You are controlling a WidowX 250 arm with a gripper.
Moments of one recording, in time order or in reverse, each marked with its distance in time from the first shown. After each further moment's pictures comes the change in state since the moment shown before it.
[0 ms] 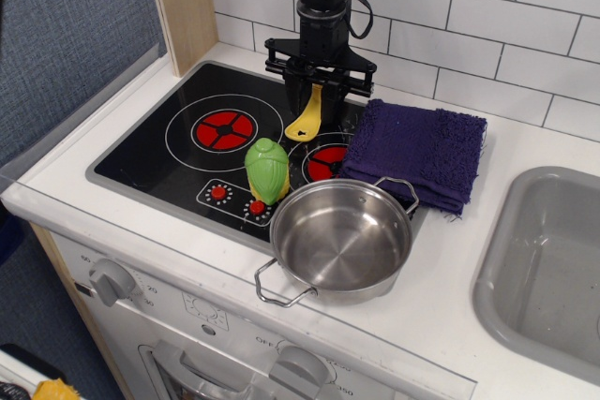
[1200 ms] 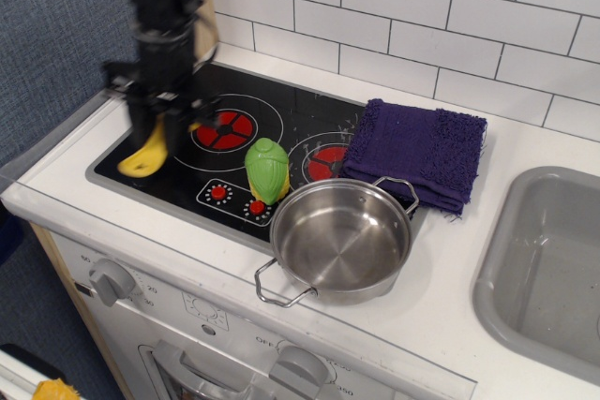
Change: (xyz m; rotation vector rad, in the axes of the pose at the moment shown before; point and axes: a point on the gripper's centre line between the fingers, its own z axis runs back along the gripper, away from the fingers) arm -0.104 0.108 0.008 0.097 0.069 0.124
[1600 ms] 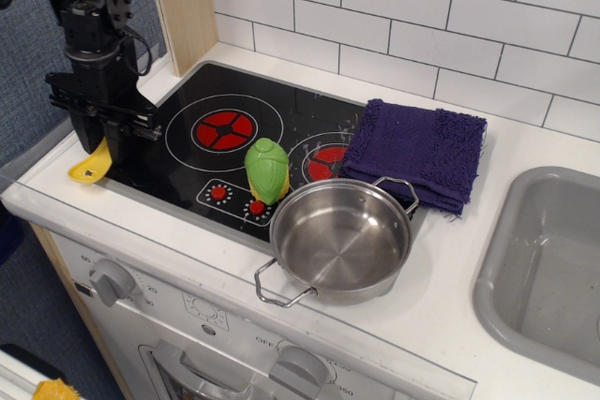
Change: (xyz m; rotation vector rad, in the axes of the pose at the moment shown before) arm -0.005 0.047 -0.024 0.004 -0.066 -0.097
